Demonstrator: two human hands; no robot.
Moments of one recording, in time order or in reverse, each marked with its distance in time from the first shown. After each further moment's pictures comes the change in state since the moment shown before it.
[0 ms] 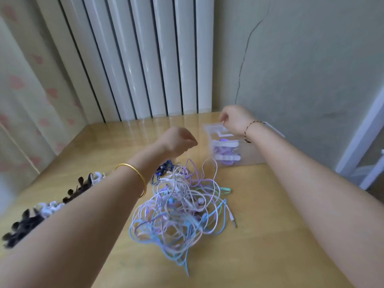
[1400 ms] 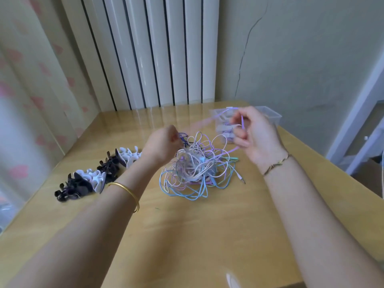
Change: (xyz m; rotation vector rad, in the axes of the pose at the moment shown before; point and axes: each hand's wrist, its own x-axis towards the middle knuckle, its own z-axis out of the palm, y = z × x) left_hand -0.111 -0.049 -0.014 0.129 0.274 0.003; right_hand -0.185 -0.081 -0.008 1.573 0.196 0.245
